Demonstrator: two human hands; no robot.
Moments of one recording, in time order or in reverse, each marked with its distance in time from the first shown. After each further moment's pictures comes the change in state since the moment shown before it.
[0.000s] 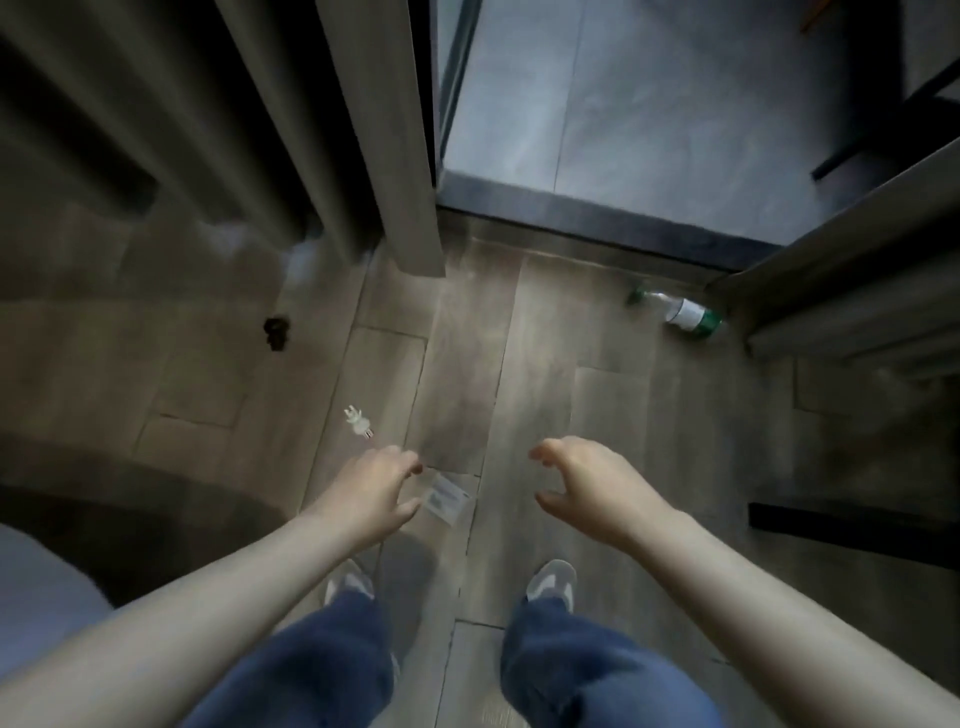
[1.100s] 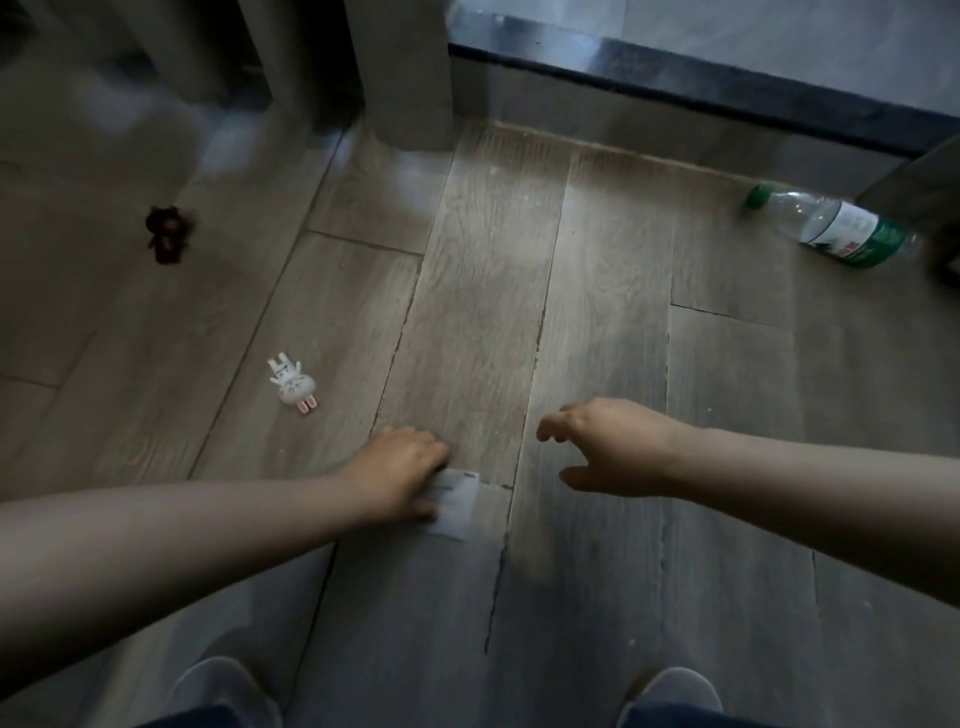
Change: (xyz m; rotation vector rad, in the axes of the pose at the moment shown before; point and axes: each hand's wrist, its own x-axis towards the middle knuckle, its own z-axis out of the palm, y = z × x) left_hand 0.235 -0.139 0.290 0.364 0.020 0.250; right_hand 0.230 0.124 0.239 -0.400 -0.035 -0.279
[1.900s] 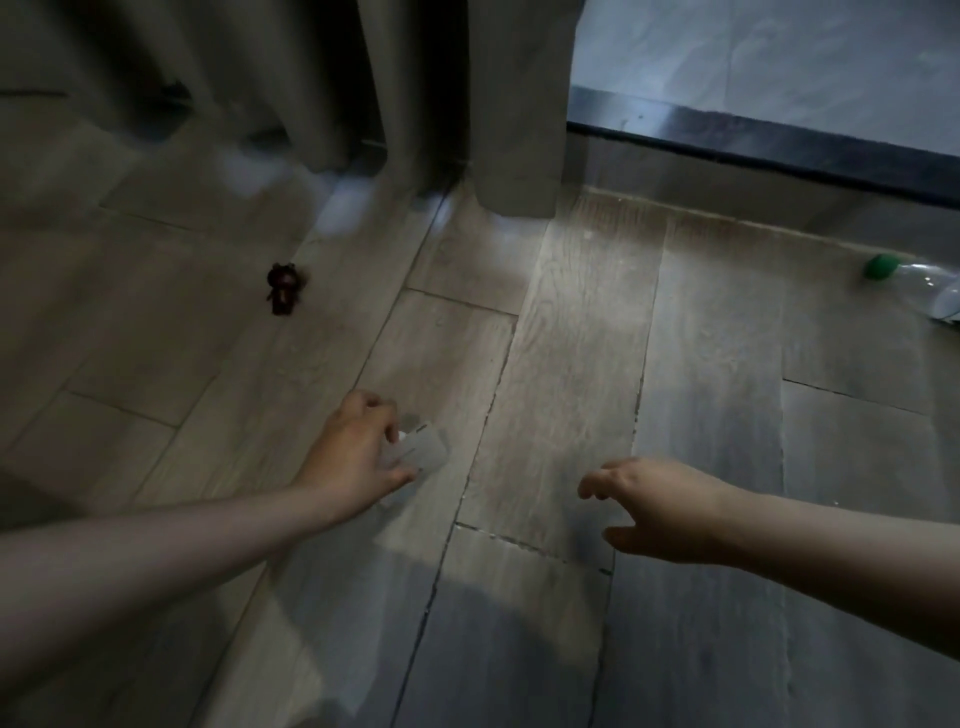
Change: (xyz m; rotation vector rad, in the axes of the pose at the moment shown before) left_hand -0.054 -0.121 -0.013 -0.432 0.469 -0.501; right_hand 0.061 -0.025 -0.009 -0.001 -0.022 -0.056
